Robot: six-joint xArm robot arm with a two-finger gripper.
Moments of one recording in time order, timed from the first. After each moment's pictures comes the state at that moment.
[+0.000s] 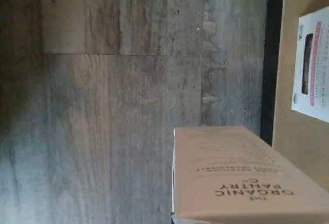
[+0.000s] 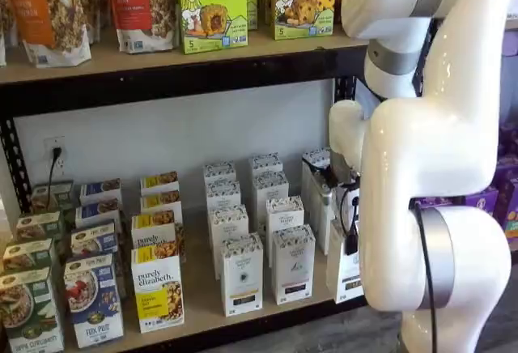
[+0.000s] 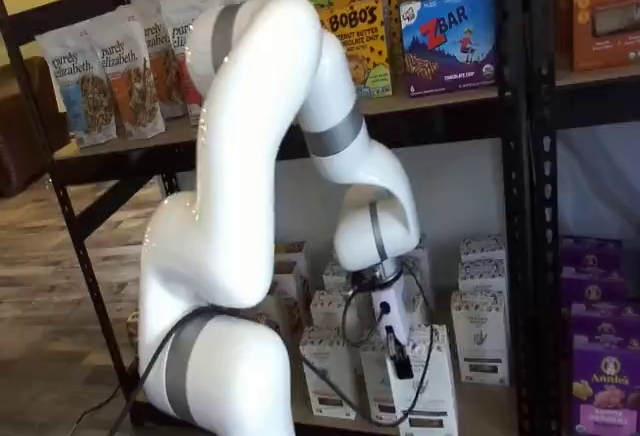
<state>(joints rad) -0.23 0.39 -0.73 -0.46 0.33 -1.37</state>
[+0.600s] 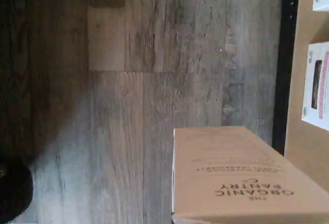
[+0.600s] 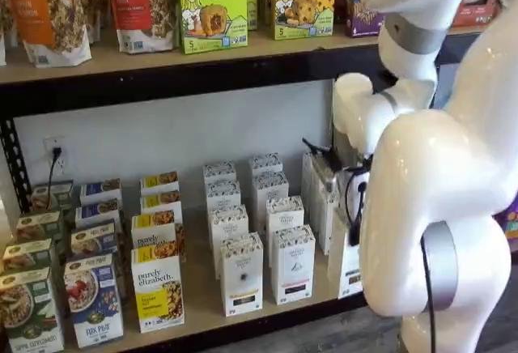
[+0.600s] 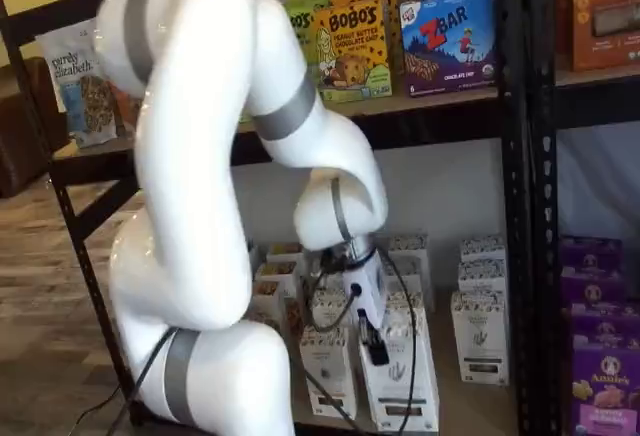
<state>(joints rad) -0.17 -0.02 -0.46 -0.33 0.45 -1.44</state>
